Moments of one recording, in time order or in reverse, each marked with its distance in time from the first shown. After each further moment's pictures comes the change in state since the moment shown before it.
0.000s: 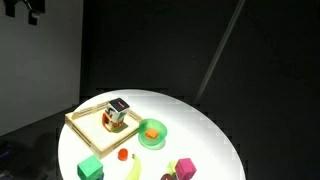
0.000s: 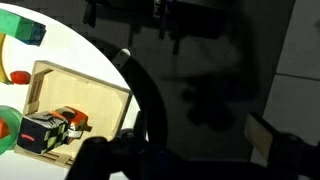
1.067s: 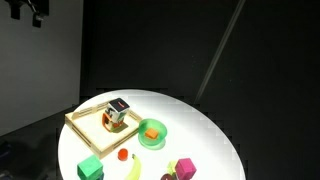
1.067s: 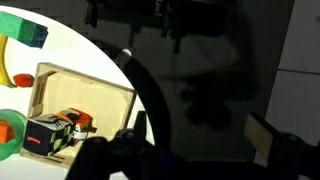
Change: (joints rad) arm -0.018 0.011 -0.011 0.000 -0.003 0.011 0.003
